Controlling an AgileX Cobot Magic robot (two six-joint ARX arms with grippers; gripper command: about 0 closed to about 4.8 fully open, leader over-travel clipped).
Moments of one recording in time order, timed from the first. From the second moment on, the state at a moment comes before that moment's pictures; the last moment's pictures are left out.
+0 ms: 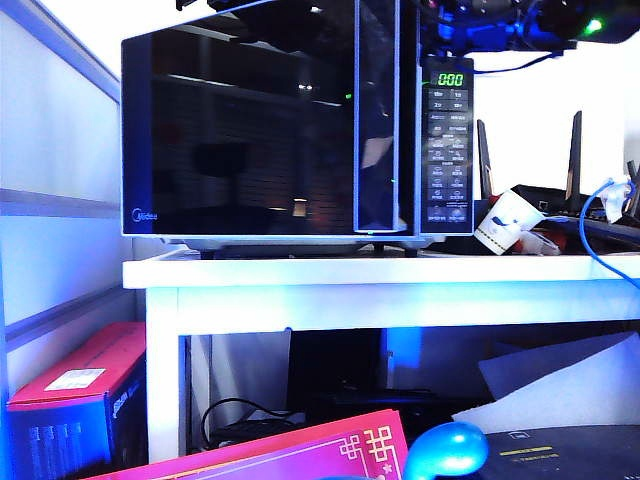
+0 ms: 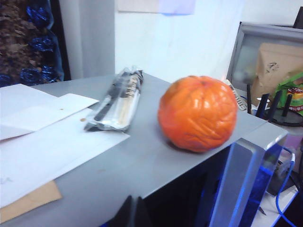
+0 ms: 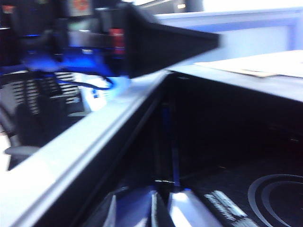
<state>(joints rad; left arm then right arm) -0.39 1.84 1.80 0.09 0.22 -0.04 0.20 1.83 1.39 0.75 -1.12 0.30</state>
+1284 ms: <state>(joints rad) -0.39 1.80 1.80 0.00 0.23 -0.04 0.40 1.80 1.39 0.72 -1.11 0.33</state>
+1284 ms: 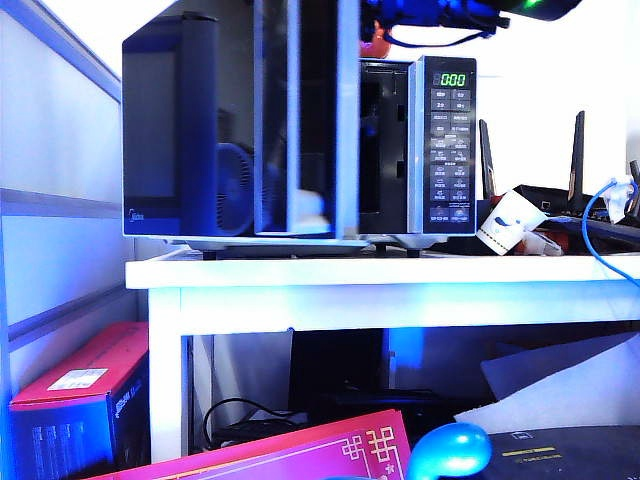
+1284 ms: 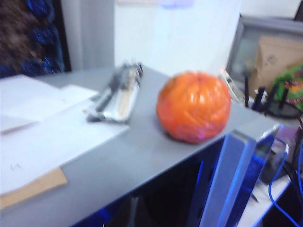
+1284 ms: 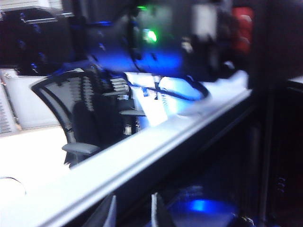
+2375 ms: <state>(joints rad) -0.39 1.79 1.81 -0.36 0.22 0.12 0.31 1.76 1.40 0.75 -0.94 0.34</state>
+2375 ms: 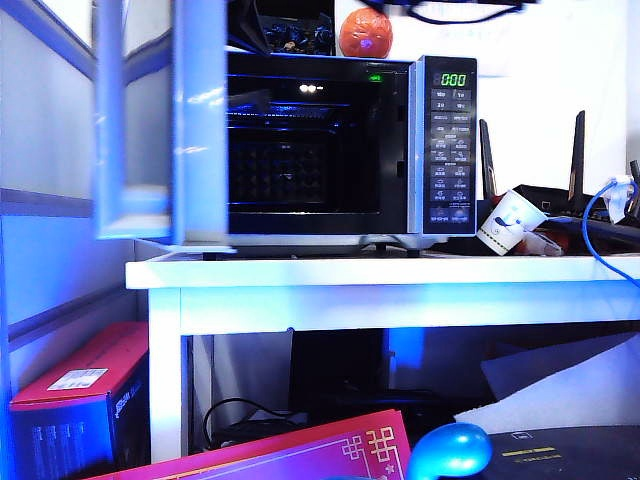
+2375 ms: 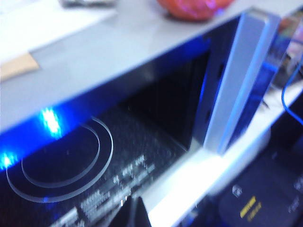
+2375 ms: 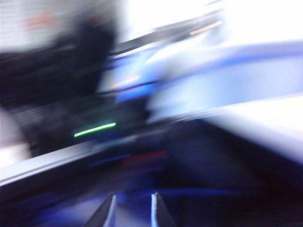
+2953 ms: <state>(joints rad) -0.39 1.78 1.81 -0.42 0.25 0.16 0.28 1.84 1.69 0.48 -0.44 0.02</state>
